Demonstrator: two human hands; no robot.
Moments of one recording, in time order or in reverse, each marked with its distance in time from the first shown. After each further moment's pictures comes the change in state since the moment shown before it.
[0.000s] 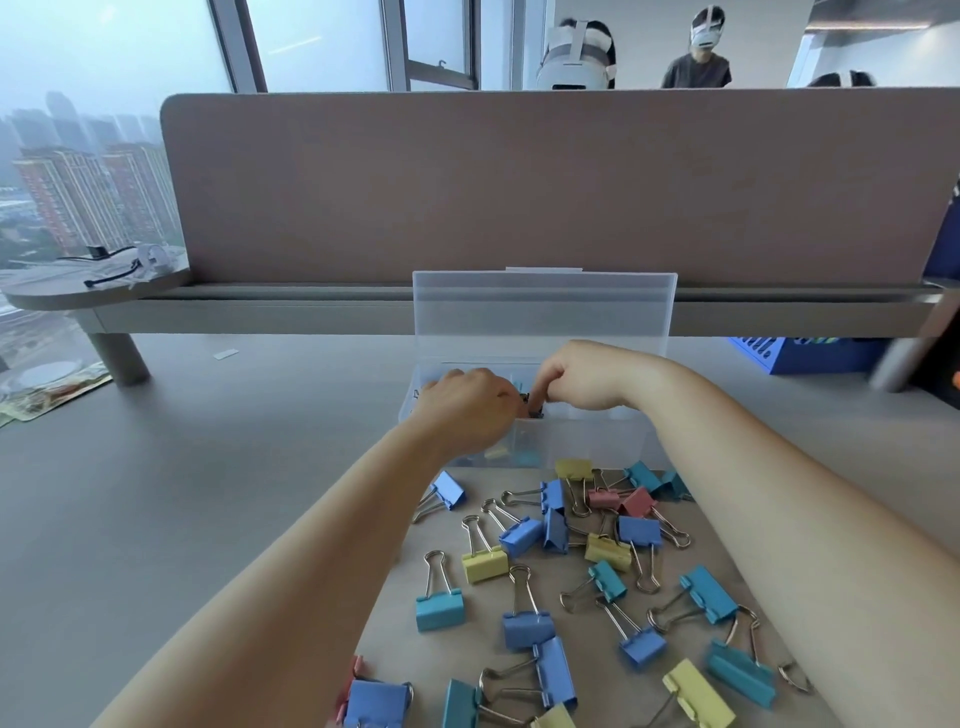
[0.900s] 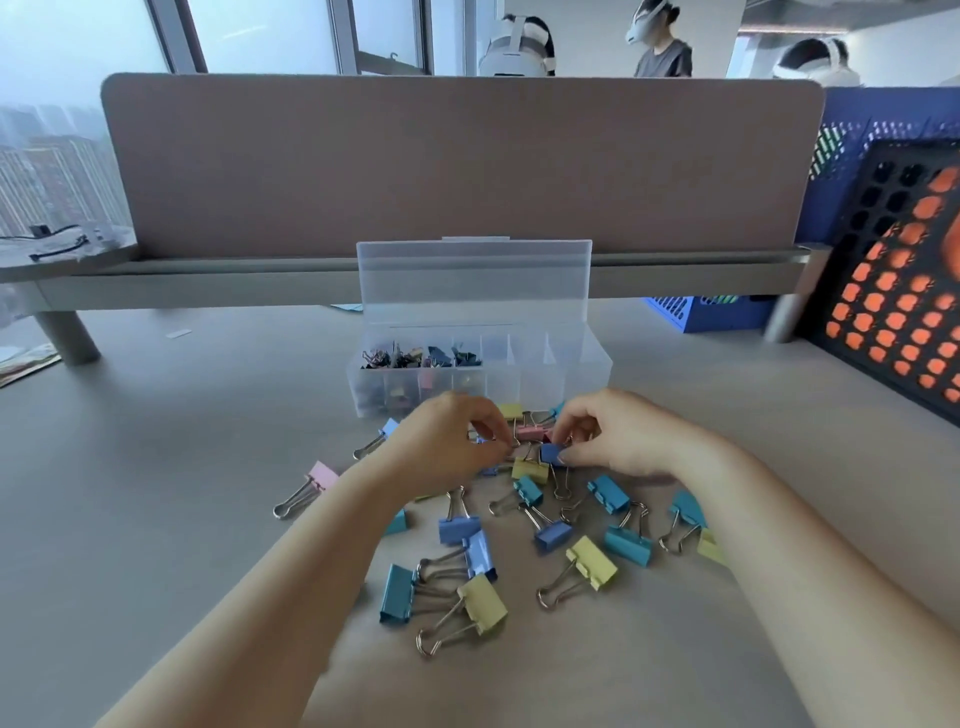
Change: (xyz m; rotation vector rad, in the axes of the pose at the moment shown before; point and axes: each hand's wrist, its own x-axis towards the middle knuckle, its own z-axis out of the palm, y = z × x) left_hand -0.084 0.029 0.037 -0.250 0.004 0.264; right_hand -0.124 0.052 0.056 0.150 0.138 0.074
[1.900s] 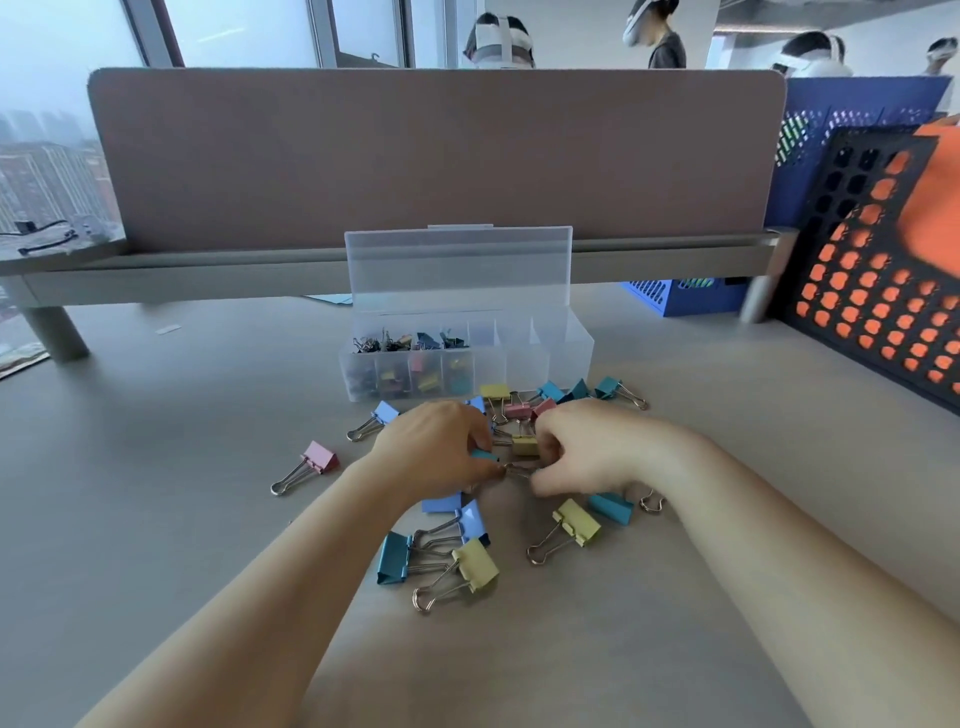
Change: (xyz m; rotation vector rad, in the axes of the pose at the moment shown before) left_hand -0.024 0.013 0.010 0.300 -0.058 -0.091; right_hand -0.038 -0.040 0.014 -0.341 -0.128 0.033
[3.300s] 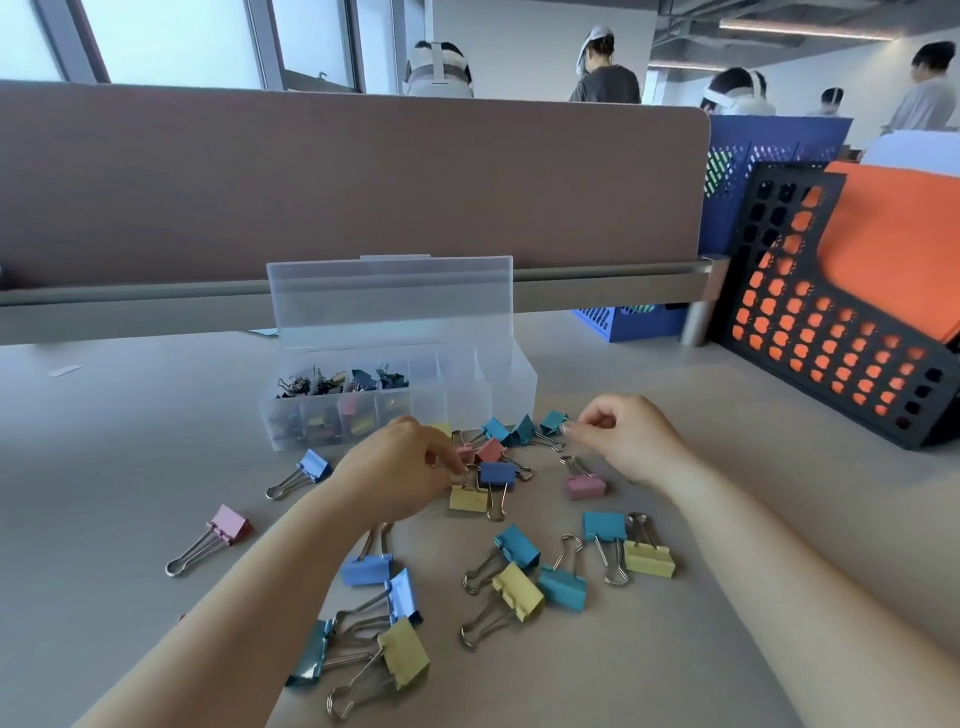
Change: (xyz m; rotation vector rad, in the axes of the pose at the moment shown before) left_hand 0.042 0.006 0.006 -0.125 -0.023 0.015; right_hand 0.025 0.114 0.017 0.679 0.496 0.285
